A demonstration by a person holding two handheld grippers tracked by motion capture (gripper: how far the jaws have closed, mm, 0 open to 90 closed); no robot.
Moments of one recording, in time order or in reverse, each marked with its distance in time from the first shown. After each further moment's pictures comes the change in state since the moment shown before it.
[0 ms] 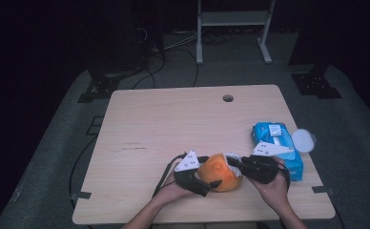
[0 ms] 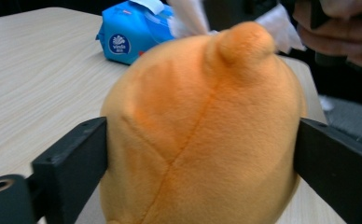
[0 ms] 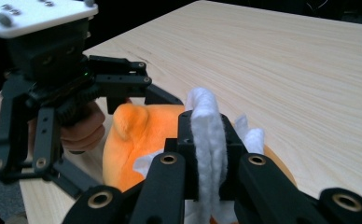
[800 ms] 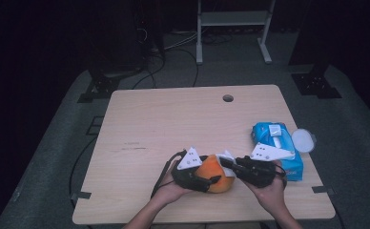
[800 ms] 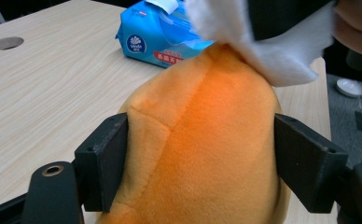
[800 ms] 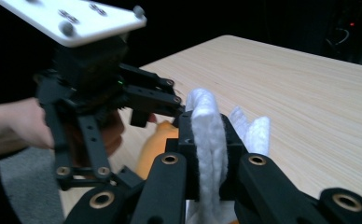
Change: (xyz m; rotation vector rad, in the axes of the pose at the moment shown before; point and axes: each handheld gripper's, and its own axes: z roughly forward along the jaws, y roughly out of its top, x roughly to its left) left arm -0.016 0.034 -0.018 0.088 0.100 -0.014; right arm 0.031 0.018 -0.010 -0.102 0.078 -0.058
